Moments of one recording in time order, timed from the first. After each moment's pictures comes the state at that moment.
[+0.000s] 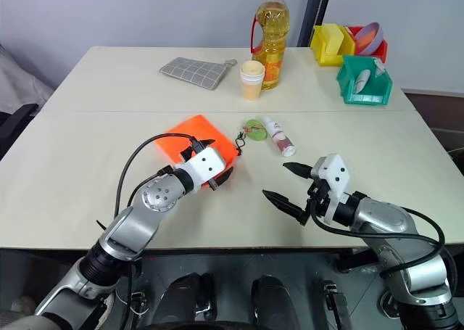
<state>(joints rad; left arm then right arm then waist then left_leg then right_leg) -0.40 0.36 -0.46 -0.30 0.28 0.56 -0.34 0.02 -0.65 -0.16 -0.52 0.57 0.52 0.77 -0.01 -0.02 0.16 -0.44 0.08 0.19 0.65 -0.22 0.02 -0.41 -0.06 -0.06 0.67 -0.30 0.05</state>
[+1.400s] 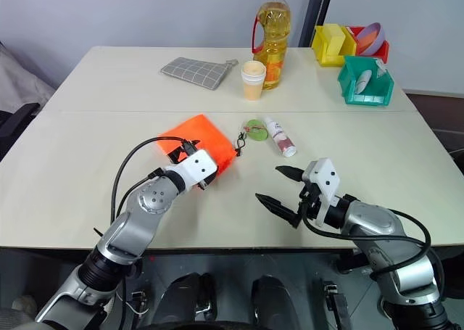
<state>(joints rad) -0.34 0.35 -0.41 -0.30 0.41 0.58 -0.36 0.02 -0.63 -0.10 -0.50 0.55 0.47 0.77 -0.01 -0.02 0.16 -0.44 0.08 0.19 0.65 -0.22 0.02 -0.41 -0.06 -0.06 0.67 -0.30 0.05</state>
